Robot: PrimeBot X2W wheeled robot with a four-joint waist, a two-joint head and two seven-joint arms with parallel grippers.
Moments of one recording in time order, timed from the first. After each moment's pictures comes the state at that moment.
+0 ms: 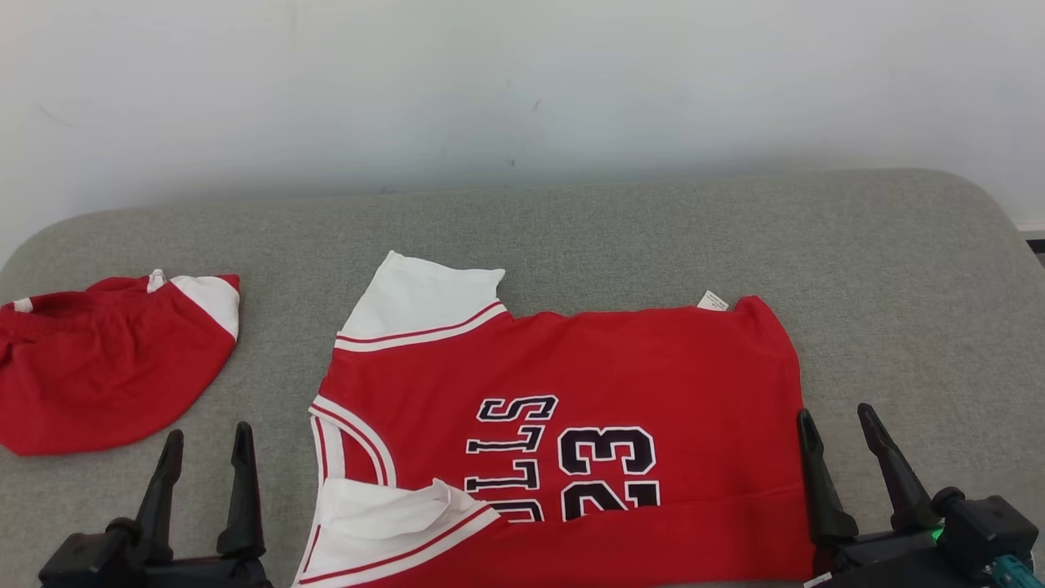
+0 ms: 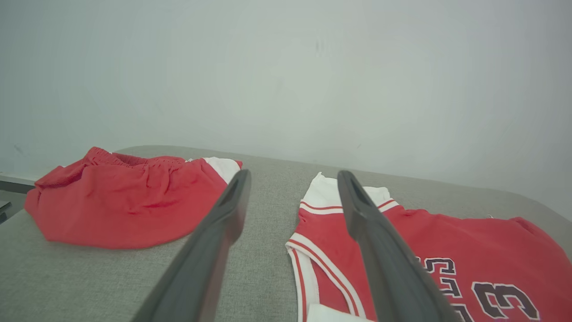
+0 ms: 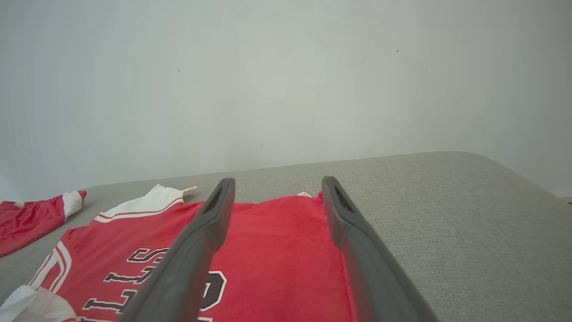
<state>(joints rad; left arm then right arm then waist) -0.02 0.17 -0.01 0.08 -0.34 -0.03 -0.26 0.00 -0.18 0.09 0.09 0.32 0.13 -0.24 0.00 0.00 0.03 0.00</state>
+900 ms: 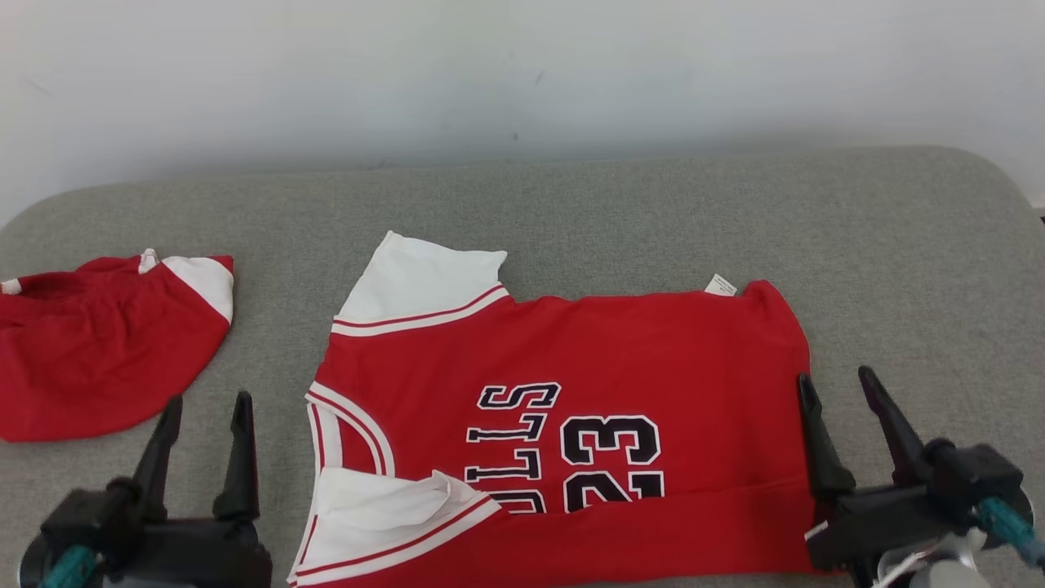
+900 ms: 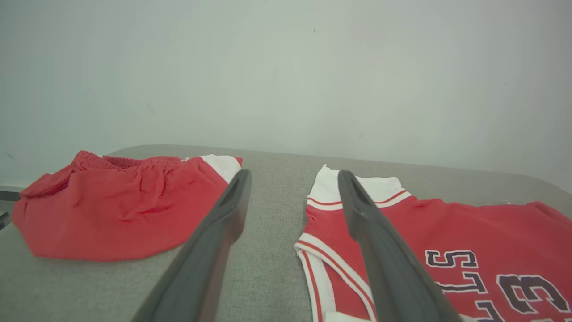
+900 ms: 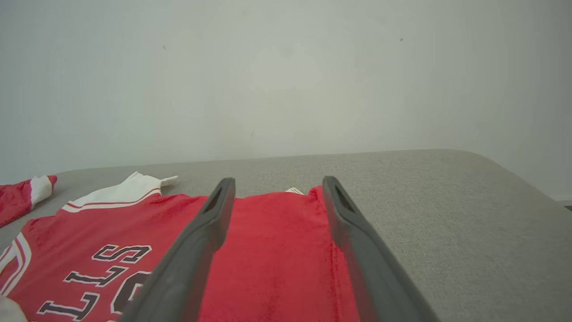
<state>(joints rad) -0.10 0.14 0.05 0.18 -0.25 -0.12 -0.26 -0.11 -0.18 0.08 0.21 0.27 0.13 -0.24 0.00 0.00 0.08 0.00</state>
